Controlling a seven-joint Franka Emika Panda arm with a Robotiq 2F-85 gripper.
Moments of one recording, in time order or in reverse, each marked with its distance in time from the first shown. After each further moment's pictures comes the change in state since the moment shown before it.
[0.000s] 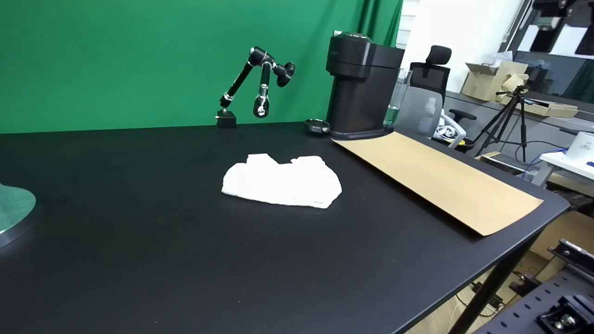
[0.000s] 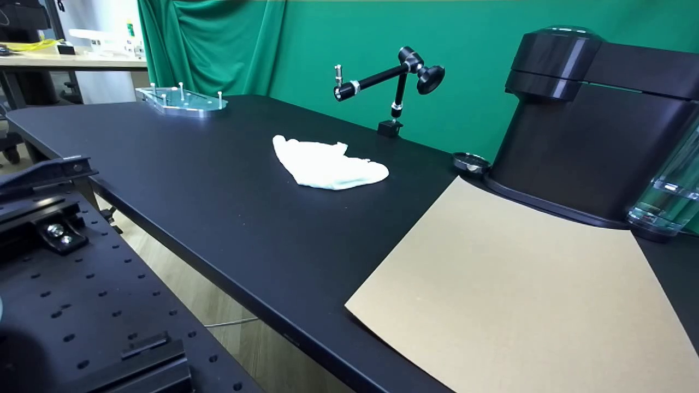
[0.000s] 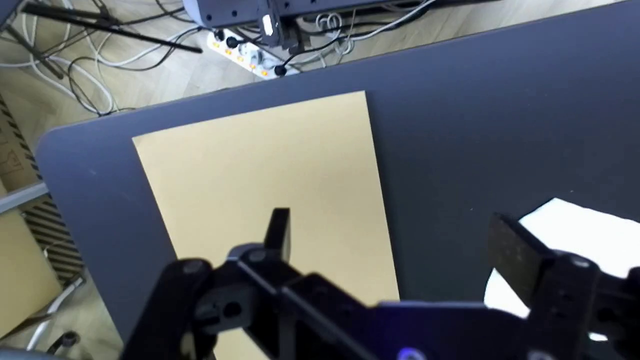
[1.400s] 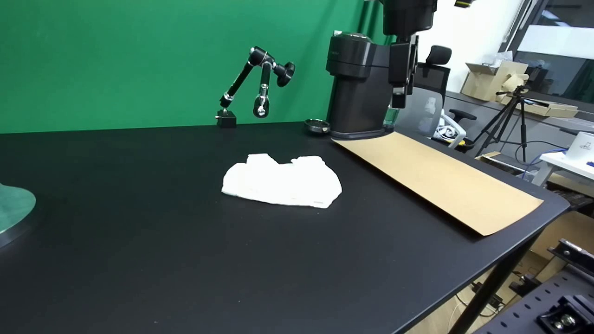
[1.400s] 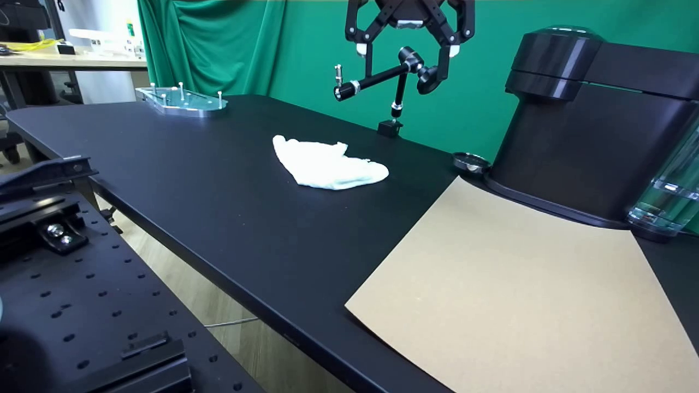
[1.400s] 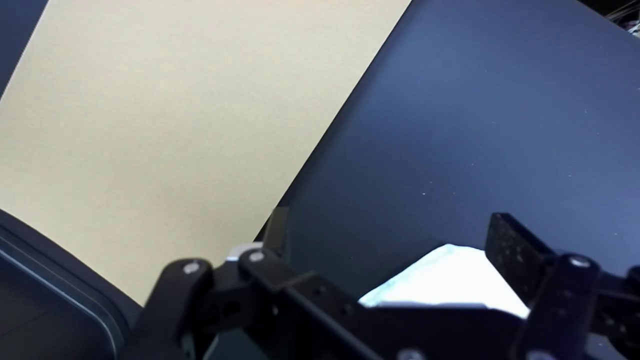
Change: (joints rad) arm 0.215 0.660 0.160 0.293 -0.081 0.220 -0.334
